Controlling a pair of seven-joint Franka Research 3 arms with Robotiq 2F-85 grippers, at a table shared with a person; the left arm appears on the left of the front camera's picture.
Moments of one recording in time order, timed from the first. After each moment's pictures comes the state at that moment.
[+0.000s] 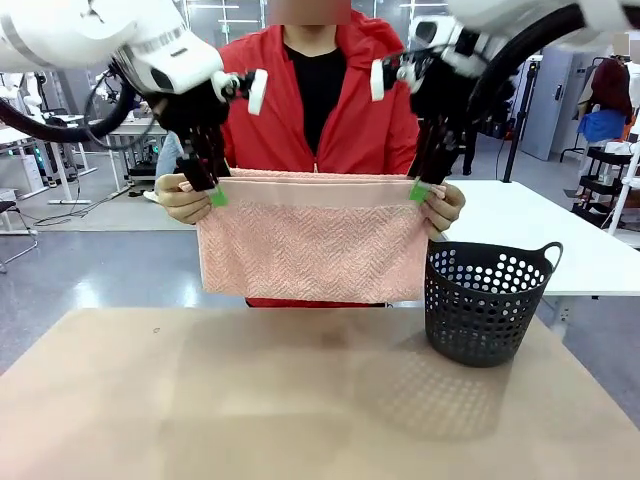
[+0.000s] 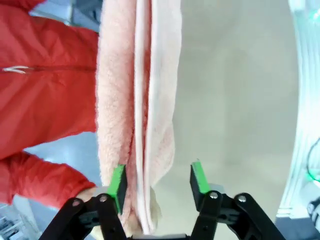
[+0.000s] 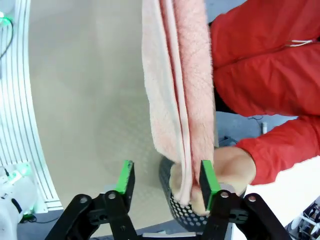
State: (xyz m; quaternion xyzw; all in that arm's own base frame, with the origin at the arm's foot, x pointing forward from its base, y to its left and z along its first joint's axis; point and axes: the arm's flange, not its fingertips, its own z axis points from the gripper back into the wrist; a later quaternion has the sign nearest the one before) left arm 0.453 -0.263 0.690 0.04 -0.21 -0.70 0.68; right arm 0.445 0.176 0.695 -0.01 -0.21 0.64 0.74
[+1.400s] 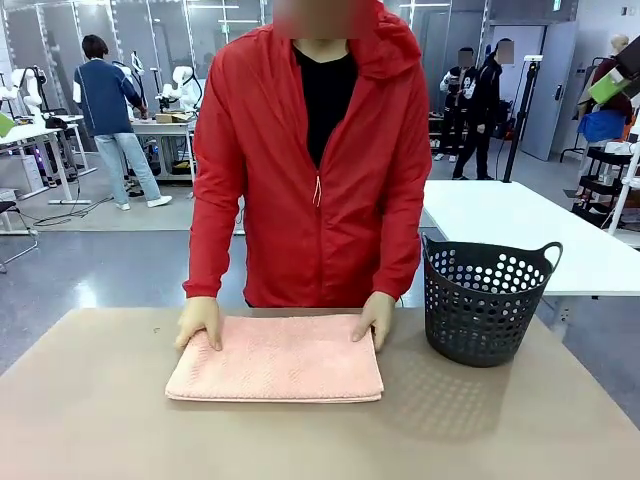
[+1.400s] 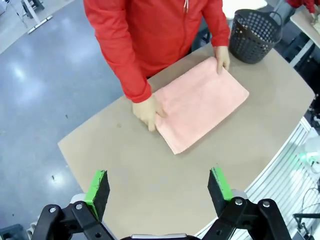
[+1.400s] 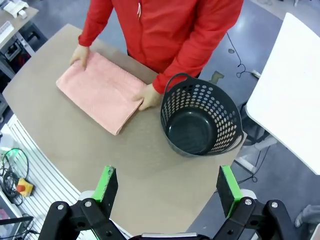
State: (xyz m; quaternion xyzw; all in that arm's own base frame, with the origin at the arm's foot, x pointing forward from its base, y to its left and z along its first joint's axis) left arm 0.343 0.015 0.745 -0.10 -0.36 -0.30 0.88; right arm 0.366 -0.056 0.774 0.11 -0.35 0.29 0.89
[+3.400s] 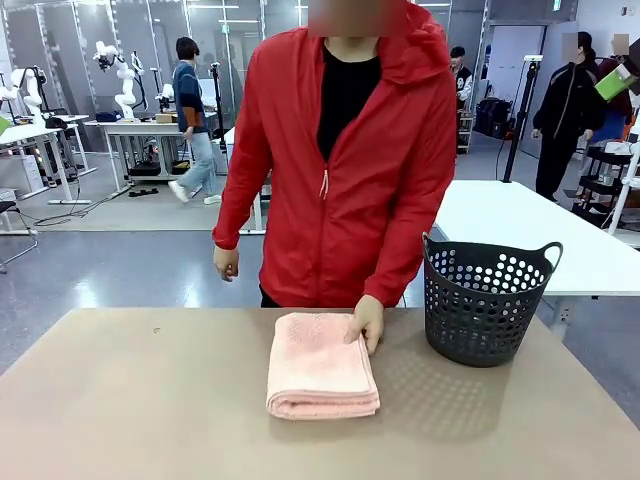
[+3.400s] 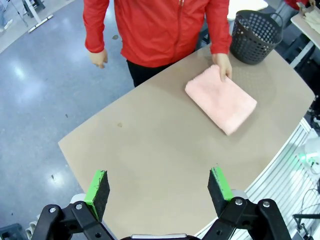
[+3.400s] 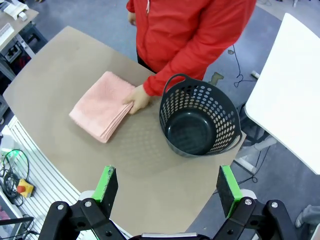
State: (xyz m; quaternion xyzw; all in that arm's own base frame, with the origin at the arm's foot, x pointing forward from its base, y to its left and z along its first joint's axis) left arm 0.343 0.020 0.745 -0.10 -0.36 -0.29 0.88; right arm 0.365 -0.060 0.776 0.11 -0.35 0.29 0.89
